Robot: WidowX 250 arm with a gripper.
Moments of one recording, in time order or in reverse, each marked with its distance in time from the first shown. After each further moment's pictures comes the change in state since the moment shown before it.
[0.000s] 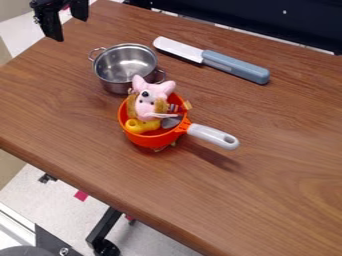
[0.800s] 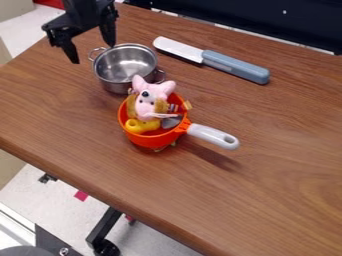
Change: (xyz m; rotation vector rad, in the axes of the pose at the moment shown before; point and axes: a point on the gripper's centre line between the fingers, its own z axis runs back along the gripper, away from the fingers) arm 0.039 -0.011 -0.015 0.063 -0.120 -0.495
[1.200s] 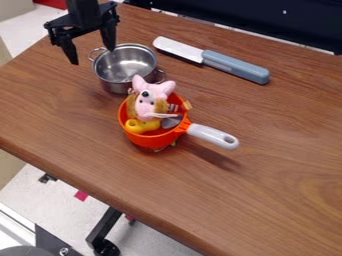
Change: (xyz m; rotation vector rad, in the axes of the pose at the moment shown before) arm -0.005 0.003 -0.015 -0.073 -0.029 -0.033
